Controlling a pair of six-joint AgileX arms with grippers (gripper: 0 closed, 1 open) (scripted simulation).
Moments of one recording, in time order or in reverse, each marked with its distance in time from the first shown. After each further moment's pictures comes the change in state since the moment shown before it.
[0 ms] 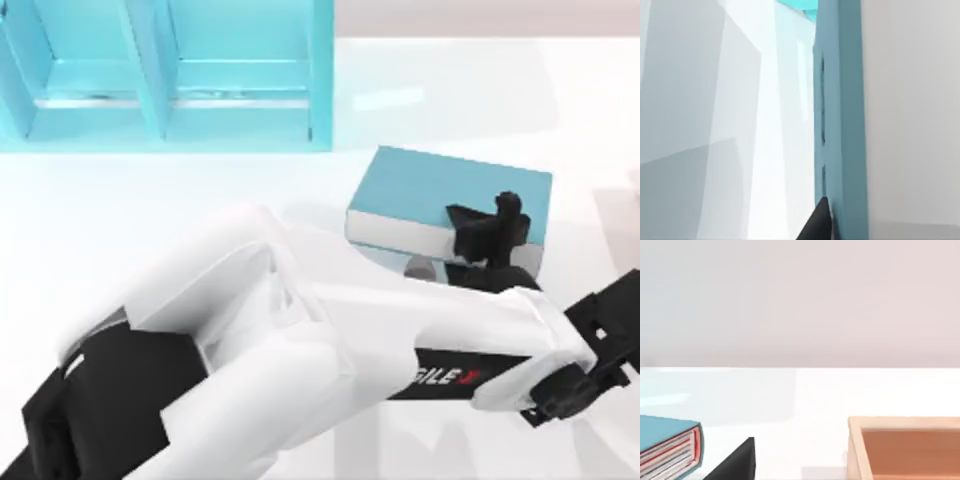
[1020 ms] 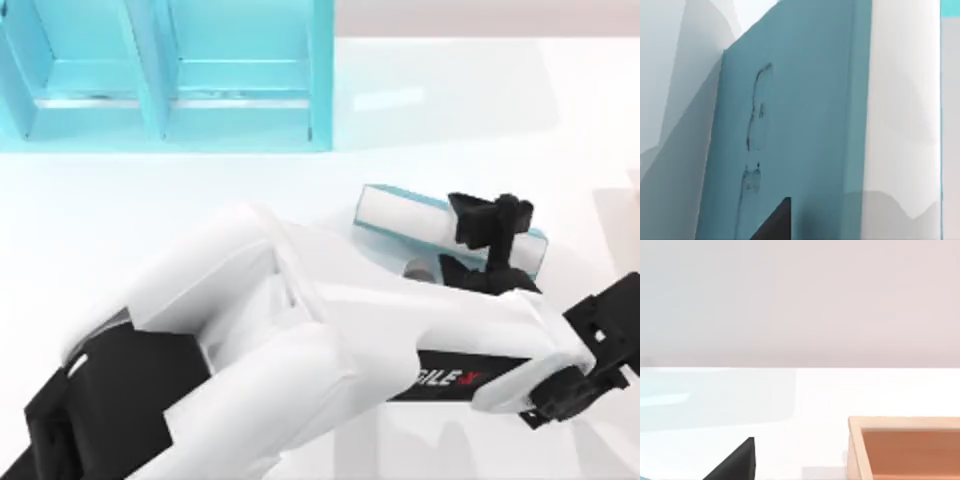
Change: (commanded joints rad) left arm 0.000 0.002 -0.001 0.003 0.000 0.000; right arm 0.000 0.000 0.000 0.000 0.000 0.000
